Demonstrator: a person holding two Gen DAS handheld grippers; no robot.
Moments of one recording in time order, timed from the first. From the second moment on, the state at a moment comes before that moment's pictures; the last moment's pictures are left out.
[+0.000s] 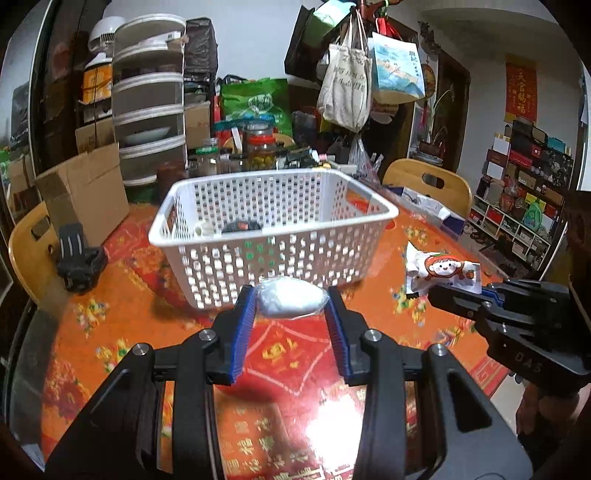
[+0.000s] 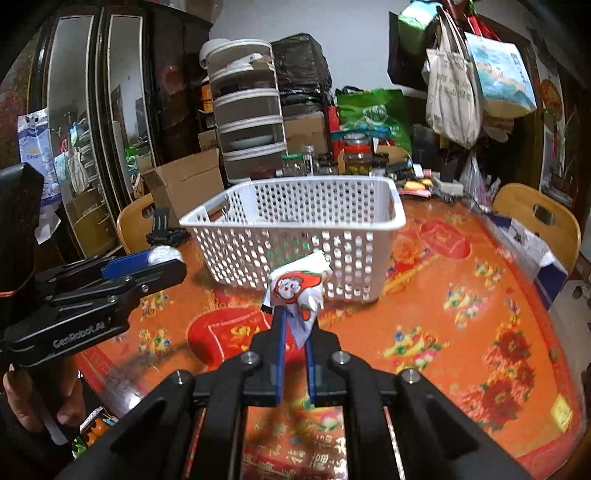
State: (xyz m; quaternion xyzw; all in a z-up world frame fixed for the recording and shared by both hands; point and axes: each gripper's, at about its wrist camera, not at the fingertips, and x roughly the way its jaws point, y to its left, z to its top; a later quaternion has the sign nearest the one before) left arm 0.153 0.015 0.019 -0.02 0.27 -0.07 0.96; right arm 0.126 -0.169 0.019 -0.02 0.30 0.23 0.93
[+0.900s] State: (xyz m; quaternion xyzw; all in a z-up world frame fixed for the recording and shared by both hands) left arm 0.417 0.060 0.033 -0.05 0.45 0.00 0.89; right arm 0.336 -0.116 0.048 -0.07 0.43 0.20 0.88
